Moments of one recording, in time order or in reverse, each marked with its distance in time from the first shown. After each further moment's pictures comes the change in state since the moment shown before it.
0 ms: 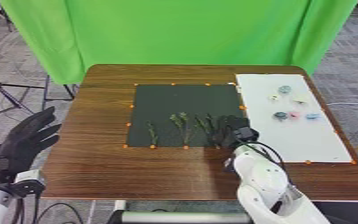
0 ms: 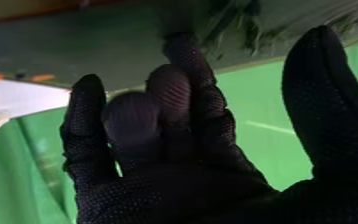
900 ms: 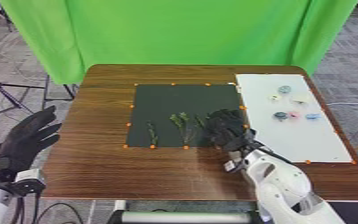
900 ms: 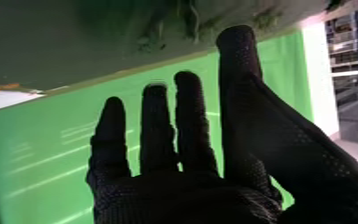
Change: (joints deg) left arm -0.4 0.3 0.1 0.1 0.0 -0.2 -0.1; right arm -4.3 2.0 8.6 2.7 7.0 7.0 -31.3
